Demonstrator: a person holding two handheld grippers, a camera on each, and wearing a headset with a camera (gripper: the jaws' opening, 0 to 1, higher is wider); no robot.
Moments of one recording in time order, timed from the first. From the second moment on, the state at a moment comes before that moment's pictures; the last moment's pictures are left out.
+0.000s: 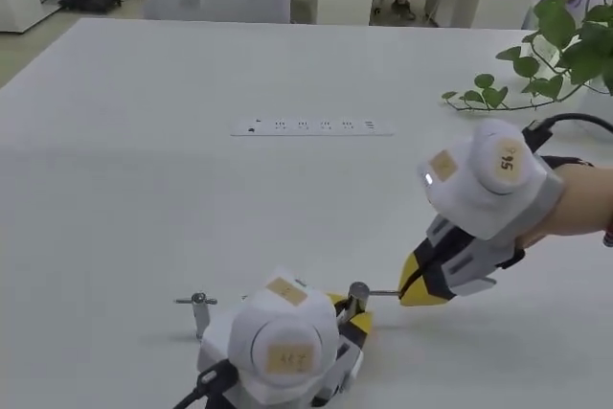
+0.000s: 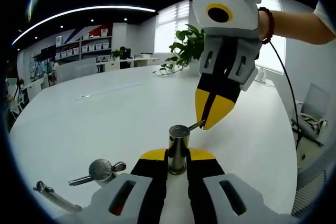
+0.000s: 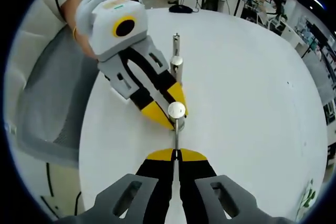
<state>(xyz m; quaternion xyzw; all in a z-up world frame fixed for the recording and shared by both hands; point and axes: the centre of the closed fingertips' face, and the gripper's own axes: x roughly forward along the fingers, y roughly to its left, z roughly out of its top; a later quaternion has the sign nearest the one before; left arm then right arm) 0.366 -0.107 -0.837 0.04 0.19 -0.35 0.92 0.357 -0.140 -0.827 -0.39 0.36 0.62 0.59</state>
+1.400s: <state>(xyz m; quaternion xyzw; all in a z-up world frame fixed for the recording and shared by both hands) 0.365 -0.106 -0.841 0.04 0.20 -0.34 0.92 0.355 -0.113 -0.825 -0.39 0.35 0.62 0.58</state>
